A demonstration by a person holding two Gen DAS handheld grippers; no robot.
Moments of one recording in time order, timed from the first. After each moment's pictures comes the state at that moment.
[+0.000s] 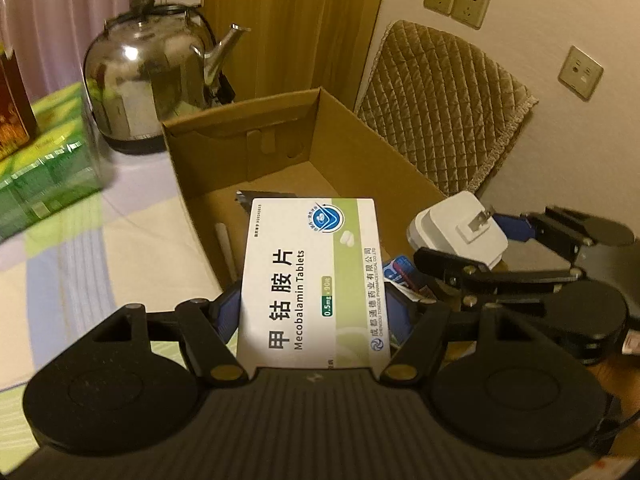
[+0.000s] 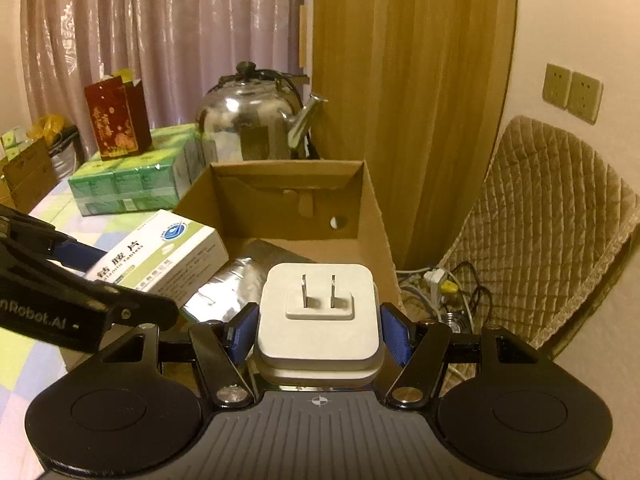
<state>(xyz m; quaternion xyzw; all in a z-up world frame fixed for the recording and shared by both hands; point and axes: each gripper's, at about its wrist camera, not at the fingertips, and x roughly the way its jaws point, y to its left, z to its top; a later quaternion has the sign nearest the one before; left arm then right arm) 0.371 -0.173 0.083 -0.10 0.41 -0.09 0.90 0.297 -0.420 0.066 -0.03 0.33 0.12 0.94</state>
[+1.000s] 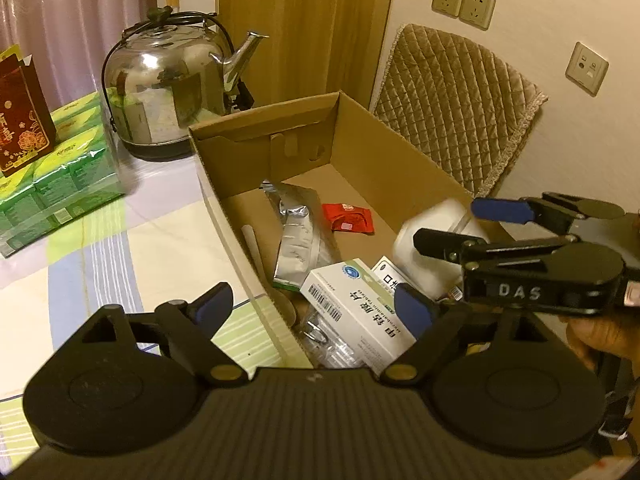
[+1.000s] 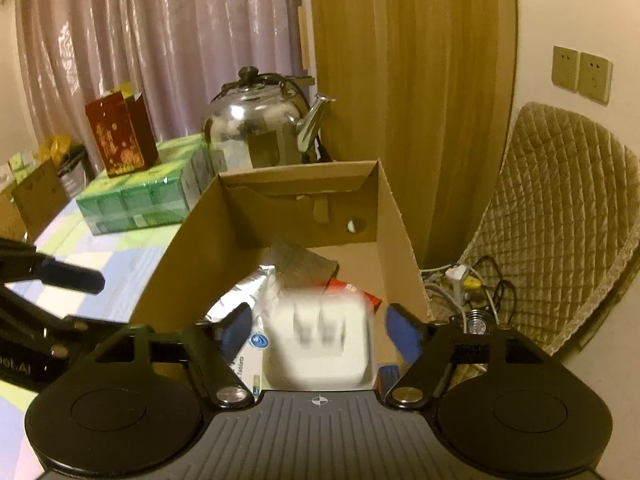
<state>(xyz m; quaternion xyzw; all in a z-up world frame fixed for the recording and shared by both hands) 0.352 -0.157 0.082 -0.08 0.39 -0.07 0.91 0.316 -0.414 0.067 0.01 0.32 0.13 0.94</state>
